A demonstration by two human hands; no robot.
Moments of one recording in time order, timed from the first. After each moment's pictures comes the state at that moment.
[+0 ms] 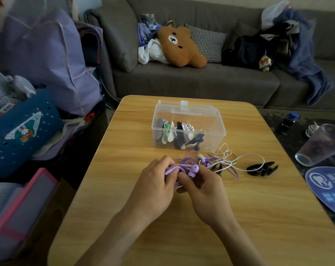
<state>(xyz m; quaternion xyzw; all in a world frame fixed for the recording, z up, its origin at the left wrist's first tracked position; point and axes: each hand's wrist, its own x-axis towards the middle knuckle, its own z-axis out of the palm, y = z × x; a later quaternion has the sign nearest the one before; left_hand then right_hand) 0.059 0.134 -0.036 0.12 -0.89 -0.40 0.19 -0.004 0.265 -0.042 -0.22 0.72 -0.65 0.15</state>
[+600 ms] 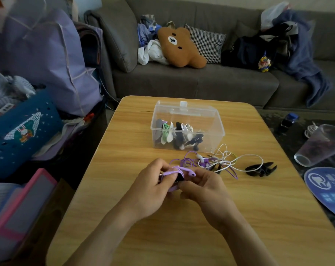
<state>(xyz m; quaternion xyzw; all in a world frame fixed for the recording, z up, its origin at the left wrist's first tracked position) 0.066 0.127 -0.022 0.15 -0.82 -0.55 0.08 -0.012 0.272 -0.041 -0.16 0.61 -0.71 0.30</state>
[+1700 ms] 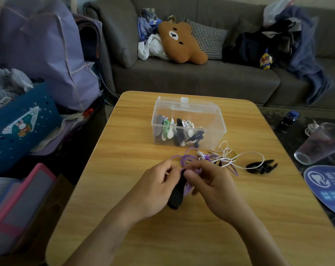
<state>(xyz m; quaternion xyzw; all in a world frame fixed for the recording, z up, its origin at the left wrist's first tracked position) 0.066 0.133 -0.022 0.13 -0.84 -0.52 0.05 -0.021 0.288 -0.032 -0.30 0.76 -0.55 0.16</state>
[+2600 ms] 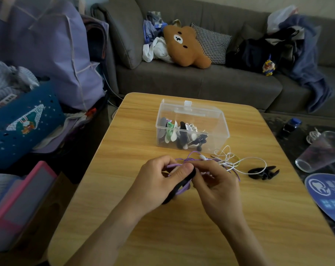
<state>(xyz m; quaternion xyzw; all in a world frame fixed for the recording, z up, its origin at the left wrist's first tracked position) 0.063 0.130 -0.016 0.14 -0.75 -0.64 0.11 -0.008 0.273 -0.032 -0.30 0.73 -0.61 0.00</state>
